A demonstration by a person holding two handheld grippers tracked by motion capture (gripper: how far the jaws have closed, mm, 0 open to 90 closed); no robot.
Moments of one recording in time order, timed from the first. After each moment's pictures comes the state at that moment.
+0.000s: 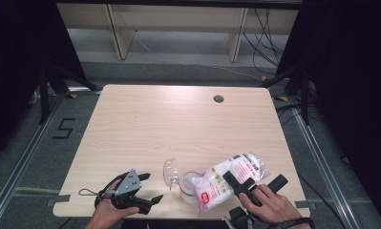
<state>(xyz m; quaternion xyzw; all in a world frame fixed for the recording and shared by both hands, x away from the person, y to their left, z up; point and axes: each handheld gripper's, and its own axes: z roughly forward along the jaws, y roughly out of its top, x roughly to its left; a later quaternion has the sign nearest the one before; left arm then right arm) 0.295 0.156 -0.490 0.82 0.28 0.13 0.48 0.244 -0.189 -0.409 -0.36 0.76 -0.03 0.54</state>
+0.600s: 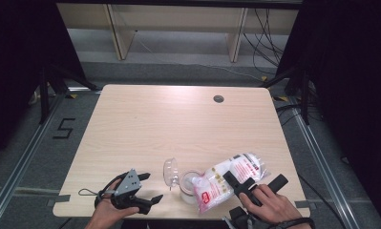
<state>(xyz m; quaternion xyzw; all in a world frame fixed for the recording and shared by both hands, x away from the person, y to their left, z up) 0.296 0.157 -0.489 0.82 0.27 0.13 0.48 0.244 -0.190 -0.408 -0.36 0.76 -0.03 0.54</state>
